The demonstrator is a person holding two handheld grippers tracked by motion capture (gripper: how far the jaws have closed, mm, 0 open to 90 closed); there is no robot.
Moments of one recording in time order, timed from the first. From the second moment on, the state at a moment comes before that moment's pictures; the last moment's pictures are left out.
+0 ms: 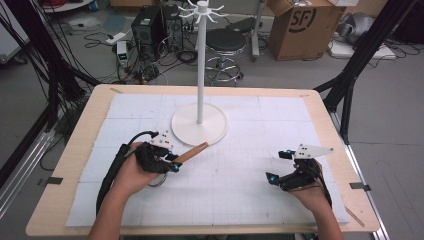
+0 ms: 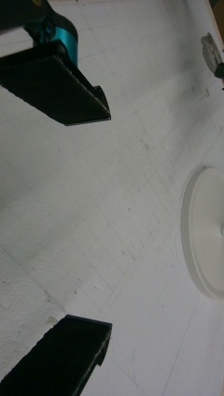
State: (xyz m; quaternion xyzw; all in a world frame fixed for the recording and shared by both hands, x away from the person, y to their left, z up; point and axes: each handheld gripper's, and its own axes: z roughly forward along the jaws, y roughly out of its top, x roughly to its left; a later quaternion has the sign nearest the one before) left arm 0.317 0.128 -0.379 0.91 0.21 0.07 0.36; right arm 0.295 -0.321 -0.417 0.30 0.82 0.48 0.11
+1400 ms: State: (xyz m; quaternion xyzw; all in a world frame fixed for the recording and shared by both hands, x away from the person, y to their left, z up) left arm 0.350 0.157 -0.251 0.81 0.18 0.07 0.56; right arm 0.295 -0.324 -0.416 0.30 0.81 0.49 0.11
